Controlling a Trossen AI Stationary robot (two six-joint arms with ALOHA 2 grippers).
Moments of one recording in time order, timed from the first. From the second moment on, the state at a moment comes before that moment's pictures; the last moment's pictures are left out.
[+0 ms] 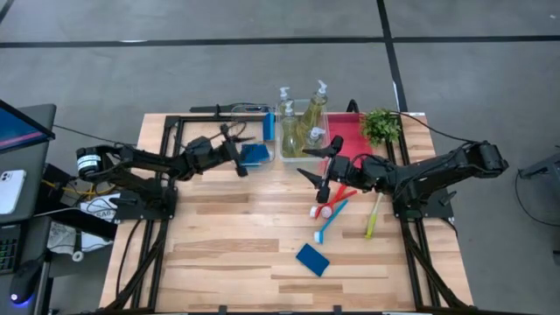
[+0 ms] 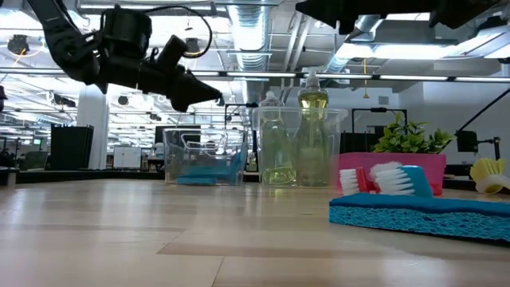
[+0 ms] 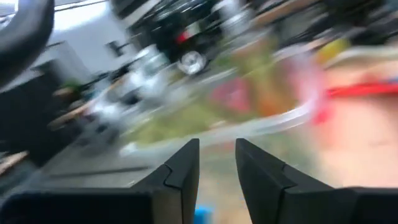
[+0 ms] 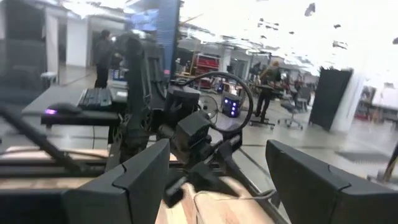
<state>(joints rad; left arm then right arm) 0.32 1.37 0.37 0.96 -0.10 0.53 0.08 1.08 0.59 0.76 0.36 -0.21</state>
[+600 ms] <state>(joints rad) -0.01 1.40 0.42 0.98 0.13 -0.03 0.12 1.08 0.59 0.80 0.55 -0.23</state>
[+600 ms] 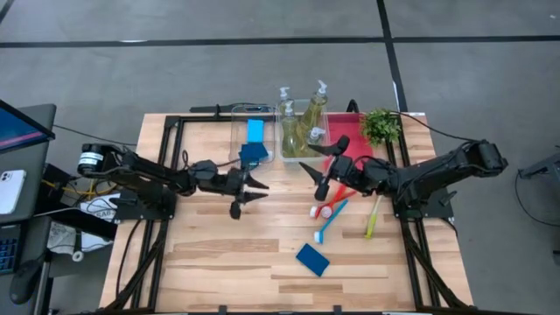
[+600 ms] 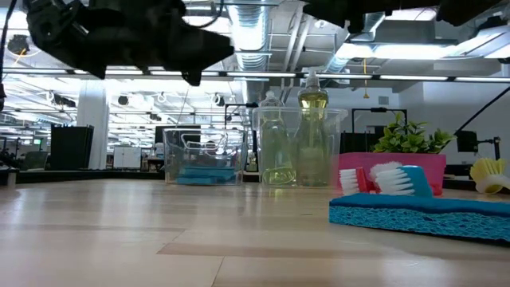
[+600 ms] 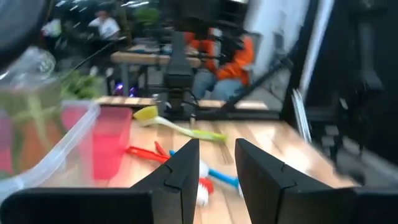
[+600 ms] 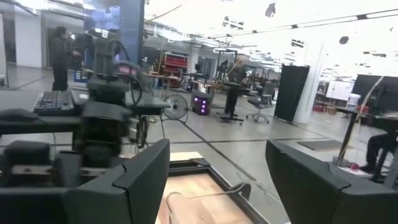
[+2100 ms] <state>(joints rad) 0.00 1.53 0.49 0.96 0.25 -0.06 0.24 1.08 0.67 0.54 0.63 -0.31</state>
